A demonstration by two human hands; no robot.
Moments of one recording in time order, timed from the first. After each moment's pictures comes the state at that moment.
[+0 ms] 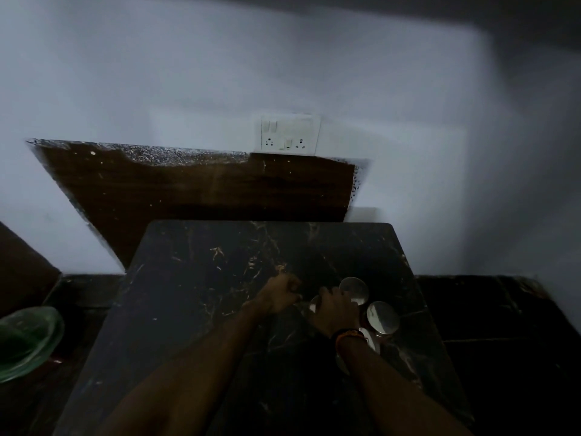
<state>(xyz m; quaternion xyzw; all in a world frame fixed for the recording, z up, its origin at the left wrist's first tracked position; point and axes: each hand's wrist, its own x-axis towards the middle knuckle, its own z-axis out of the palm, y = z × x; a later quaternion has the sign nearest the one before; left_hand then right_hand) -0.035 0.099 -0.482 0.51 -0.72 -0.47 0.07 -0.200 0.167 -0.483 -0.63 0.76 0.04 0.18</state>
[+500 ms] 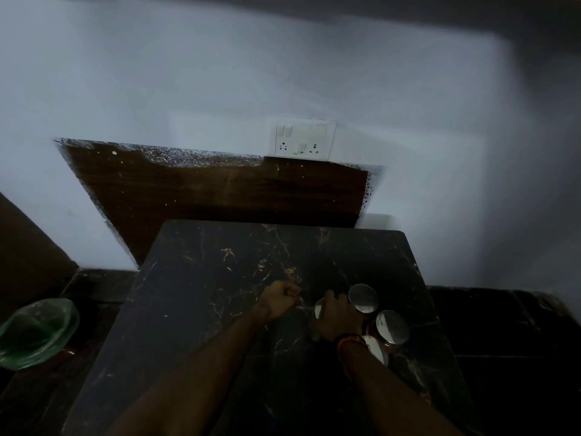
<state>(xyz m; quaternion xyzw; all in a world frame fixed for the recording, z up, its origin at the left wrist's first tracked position) -0.021 0.109 -0.485 0.55 -0.59 -0.57 0.14 -0.190 0.163 -0.491 -0.61 0.77 0.02 0.20</state>
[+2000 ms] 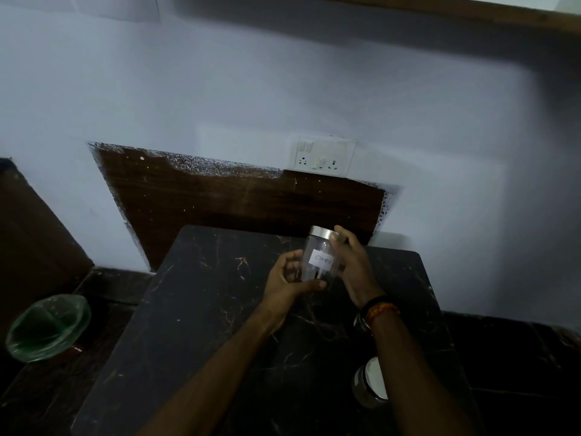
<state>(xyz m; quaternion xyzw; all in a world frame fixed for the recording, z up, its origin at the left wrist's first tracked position) -0.009 0.123 -0.422 0.40 -0.43 -0.64 0.50 -0.177 0.091 -0.383 -0.45 0.52 -0.48 0.54</state>
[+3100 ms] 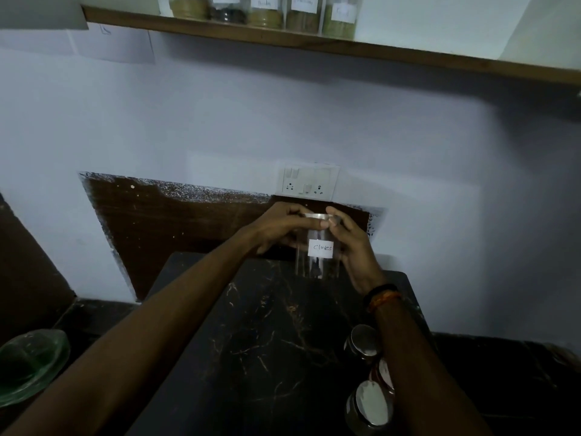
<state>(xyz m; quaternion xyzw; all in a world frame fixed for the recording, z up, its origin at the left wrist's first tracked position) -0.001 0.031 -0.264 0.37 -0.65 -0.57 0.34 -0.188 0.081 -0.296 -0.53 0.45 -0.53 0.49</state>
